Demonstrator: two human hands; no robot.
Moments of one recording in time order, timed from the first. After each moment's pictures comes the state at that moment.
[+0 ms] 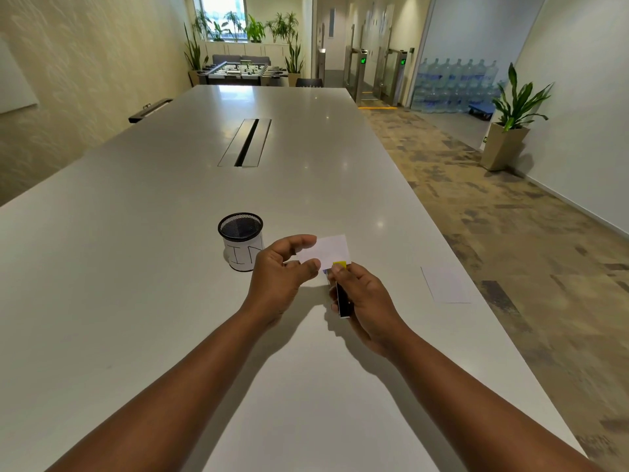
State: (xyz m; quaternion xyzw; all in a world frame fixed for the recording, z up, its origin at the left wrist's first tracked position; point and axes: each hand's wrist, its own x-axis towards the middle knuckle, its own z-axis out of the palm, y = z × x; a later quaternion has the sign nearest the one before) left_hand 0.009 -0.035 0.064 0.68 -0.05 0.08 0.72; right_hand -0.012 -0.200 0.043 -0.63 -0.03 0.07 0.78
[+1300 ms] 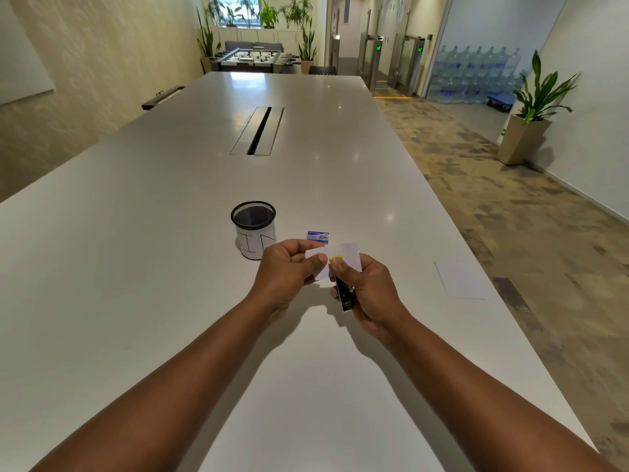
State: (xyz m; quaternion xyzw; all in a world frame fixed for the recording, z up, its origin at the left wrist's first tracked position) left_hand 0.006 -0.024 0.060 0.67 0.02 0.00 0.74; right_hand 0.001 -0.185 0.041 -0.58 -0.01 0.07 0.81
